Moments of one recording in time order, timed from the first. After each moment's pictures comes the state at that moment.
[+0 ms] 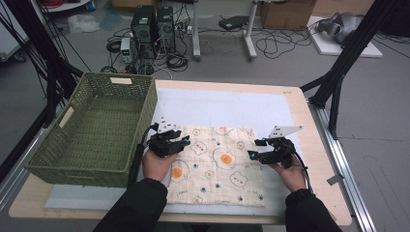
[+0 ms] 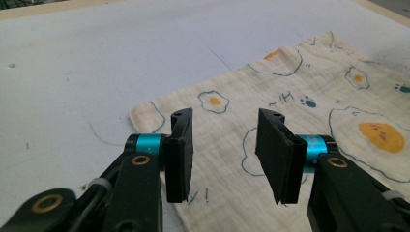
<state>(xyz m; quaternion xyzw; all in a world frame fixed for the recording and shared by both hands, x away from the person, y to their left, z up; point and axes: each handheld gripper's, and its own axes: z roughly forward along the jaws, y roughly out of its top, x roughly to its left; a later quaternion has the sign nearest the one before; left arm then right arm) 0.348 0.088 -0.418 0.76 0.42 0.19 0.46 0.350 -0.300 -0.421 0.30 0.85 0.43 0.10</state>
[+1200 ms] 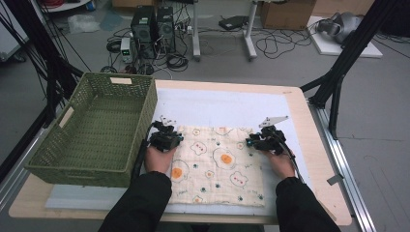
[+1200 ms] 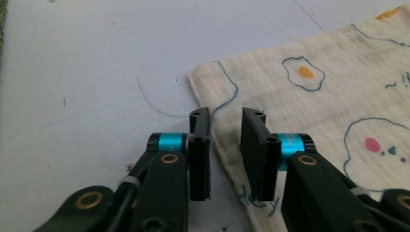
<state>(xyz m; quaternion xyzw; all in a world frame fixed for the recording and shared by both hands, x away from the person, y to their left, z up) 0.382 0.089 -0.447 0.75 0.50 0.20 0.38 0.400 -0.289 -0.443 0.35 0.85 0.37 0.13</state>
